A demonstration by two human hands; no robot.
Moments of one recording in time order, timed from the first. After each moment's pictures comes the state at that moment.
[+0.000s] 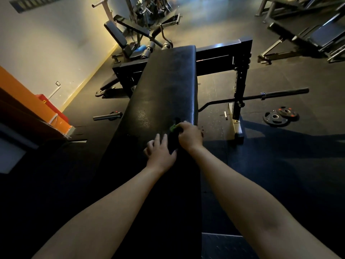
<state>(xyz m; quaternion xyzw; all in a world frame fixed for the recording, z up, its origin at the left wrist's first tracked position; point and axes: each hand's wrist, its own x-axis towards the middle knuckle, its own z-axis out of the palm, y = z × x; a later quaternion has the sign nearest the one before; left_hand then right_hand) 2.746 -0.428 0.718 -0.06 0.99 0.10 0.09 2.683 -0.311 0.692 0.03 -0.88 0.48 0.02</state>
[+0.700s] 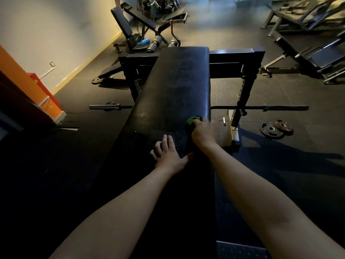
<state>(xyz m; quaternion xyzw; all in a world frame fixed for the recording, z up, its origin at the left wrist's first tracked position) 2.732 -0.458 0.693 -0.09 0.97 0.17 0.13 2.650 -0.329 0.699 -0.02 -0.97 0.24 0.01</state>
